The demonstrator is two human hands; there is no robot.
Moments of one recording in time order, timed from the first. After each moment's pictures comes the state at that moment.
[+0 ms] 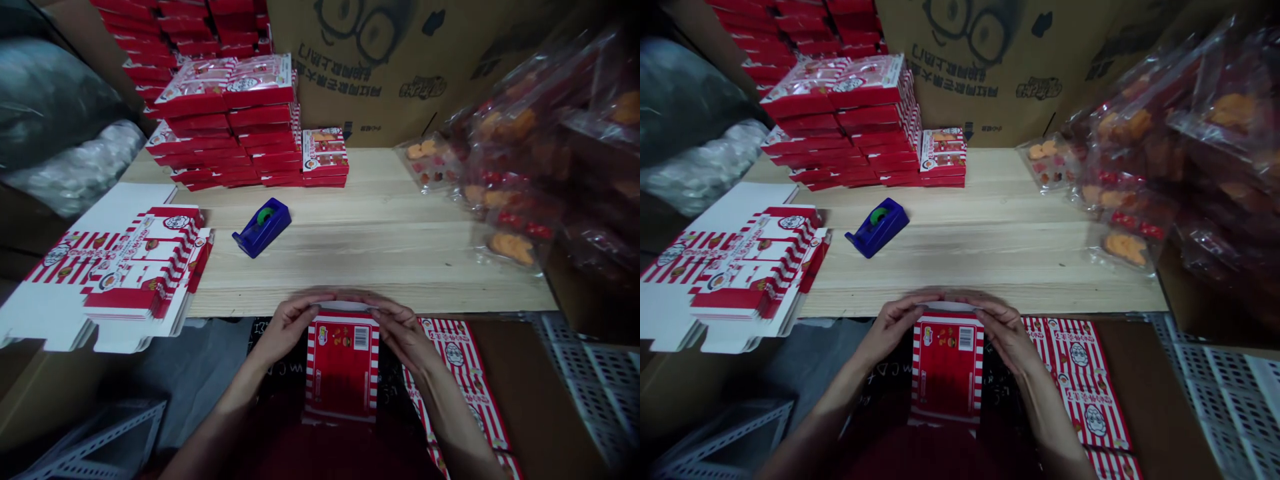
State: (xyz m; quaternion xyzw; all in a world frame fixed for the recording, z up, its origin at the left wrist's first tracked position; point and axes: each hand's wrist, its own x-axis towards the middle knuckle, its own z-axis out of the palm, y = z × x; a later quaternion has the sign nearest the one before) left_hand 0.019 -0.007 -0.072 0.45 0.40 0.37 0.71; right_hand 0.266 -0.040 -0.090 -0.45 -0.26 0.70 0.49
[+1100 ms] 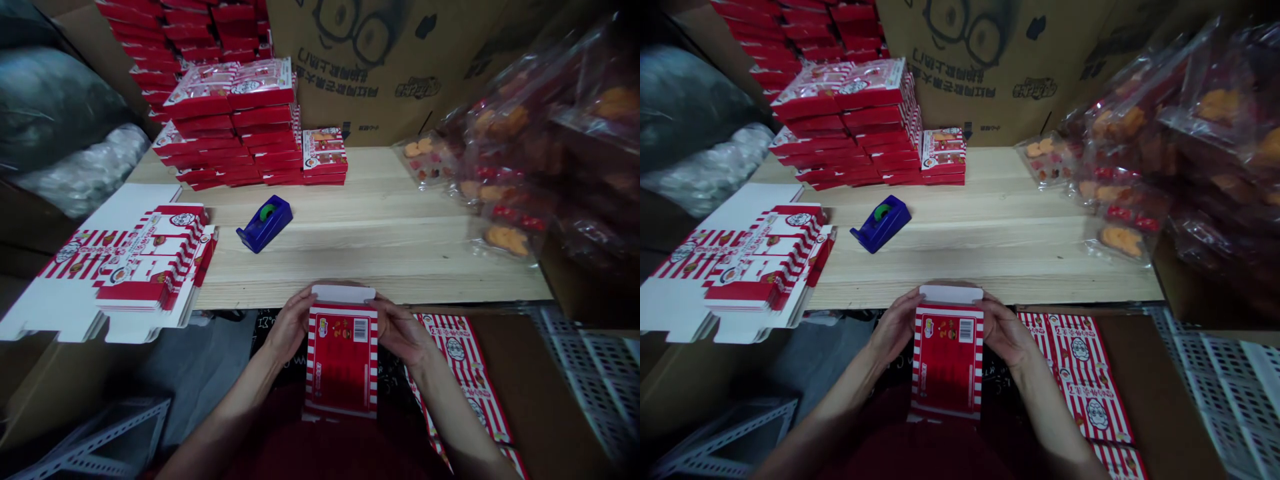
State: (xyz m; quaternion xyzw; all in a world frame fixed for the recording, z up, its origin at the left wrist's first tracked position) left_hand 0.032 -0.020 -0.071 0.19 0.38 0.42 0.80; right_hand 0.256 -0.036 -0.074 -0.38 -0.11 0.81 0.43
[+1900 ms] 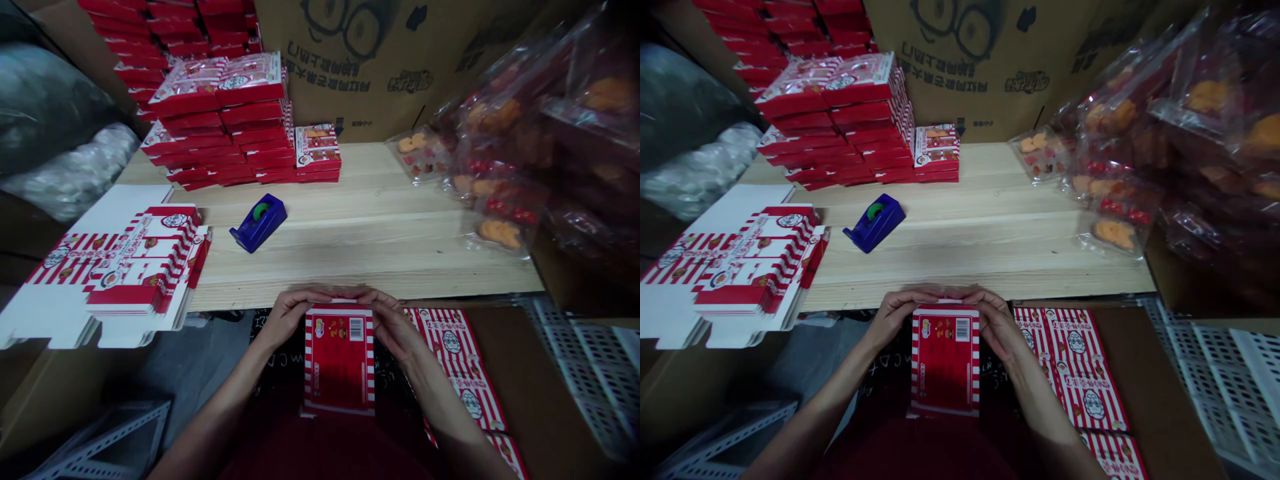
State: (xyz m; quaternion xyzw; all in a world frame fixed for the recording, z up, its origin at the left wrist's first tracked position) left_hand 0.014 -0.001 -0.075 0.59 0.36 0.36 0.63; right_hand 0.255 -0.042 -0.087 -0.43 -0.24 0.70 0.51
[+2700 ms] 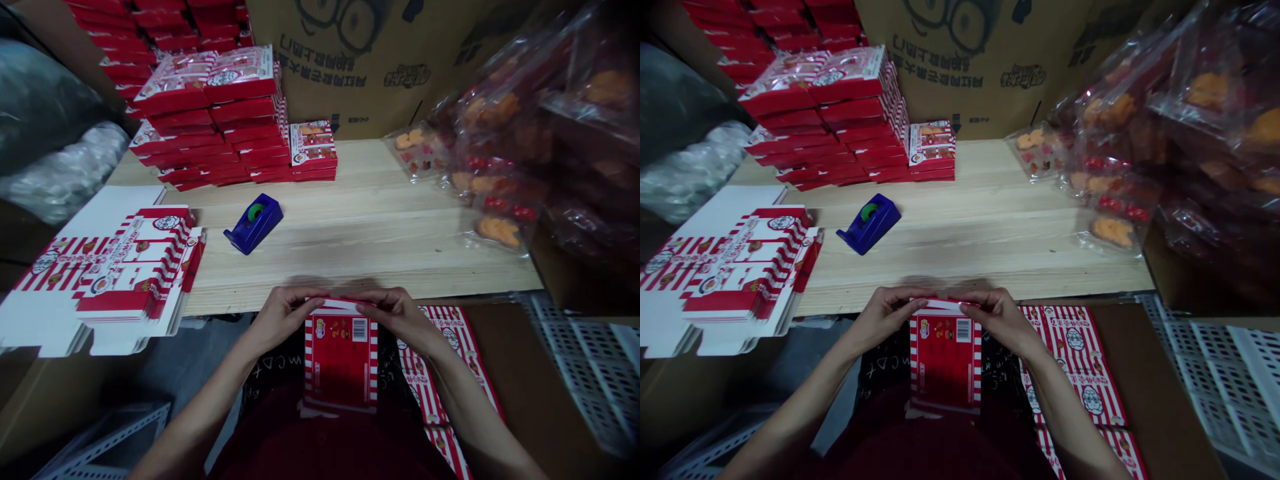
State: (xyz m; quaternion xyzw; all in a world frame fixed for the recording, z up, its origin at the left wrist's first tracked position) left_hand 0.015 0.008 -0.046 0.64 0.44 0.26 0.58; right_hand 0.272 -0.027 -0.051 -0.48 -0.45 0.66 0.36
